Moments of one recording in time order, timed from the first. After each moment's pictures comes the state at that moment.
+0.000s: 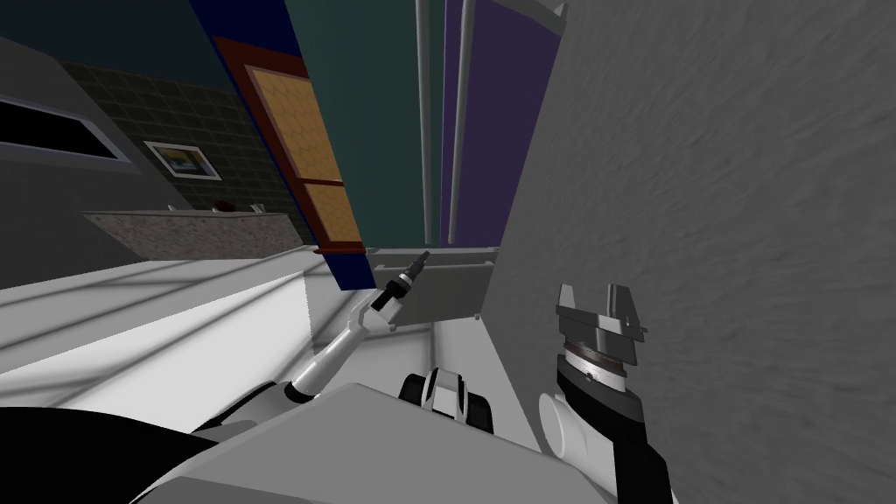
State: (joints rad) left arm -0.10 0.43 -0.13 -1.80 -0.04 -0.15 -0.07; right arm 0.49 0.04 -0.03 -2.33 -0.02 -0.54 -0.07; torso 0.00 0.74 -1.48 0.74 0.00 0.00
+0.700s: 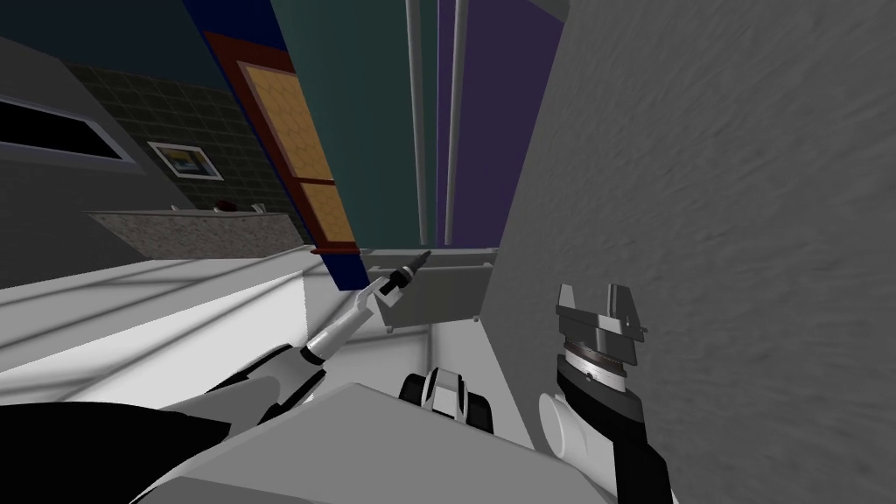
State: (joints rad) left arm -0.27 0.56 -0.19 -1.61 -0.08 -0.06 -0.06; right arm 0.49 0.04 -0.03 -2.33 -0.02 -0.54 -0.07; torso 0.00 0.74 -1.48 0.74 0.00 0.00
